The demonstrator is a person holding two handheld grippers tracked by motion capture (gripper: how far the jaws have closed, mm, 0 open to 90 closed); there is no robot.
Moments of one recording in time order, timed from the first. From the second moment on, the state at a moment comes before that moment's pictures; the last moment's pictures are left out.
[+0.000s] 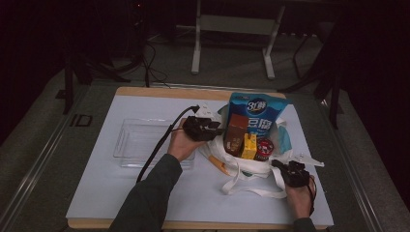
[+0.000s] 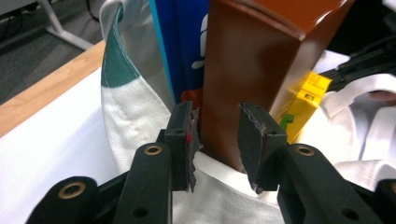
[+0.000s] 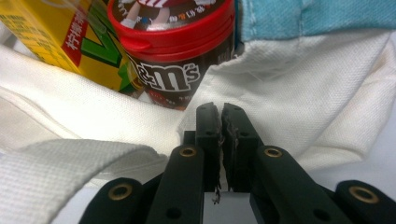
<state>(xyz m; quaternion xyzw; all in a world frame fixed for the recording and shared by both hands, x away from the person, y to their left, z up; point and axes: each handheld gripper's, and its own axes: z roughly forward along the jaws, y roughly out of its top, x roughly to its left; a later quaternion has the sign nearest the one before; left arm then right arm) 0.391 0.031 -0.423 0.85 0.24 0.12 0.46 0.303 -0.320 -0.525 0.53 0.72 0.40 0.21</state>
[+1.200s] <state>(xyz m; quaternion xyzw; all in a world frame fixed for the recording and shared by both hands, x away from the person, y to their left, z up) 0.400 0.018 -0.405 0.89 0.16 0.10 0.43 0.304 -0.325 -0.530 0.53 0.72 0.41 0.19</state>
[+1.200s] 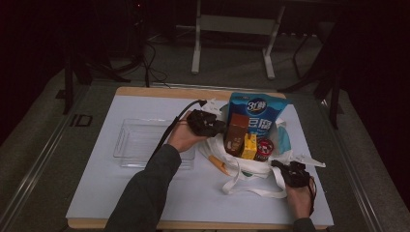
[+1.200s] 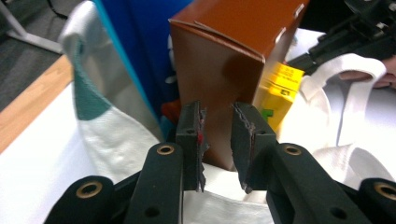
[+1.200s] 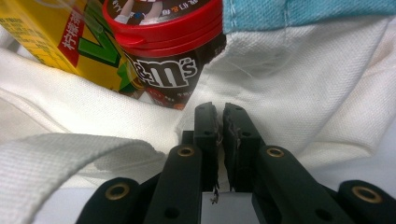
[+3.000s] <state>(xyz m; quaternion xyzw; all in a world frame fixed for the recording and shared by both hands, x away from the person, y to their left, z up) 0.418 -0.014 -0.388 0.89 0.10 0.06 0.43 0.305 -0.326 -0.531 0.53 0.71 0.41 0.19</state>
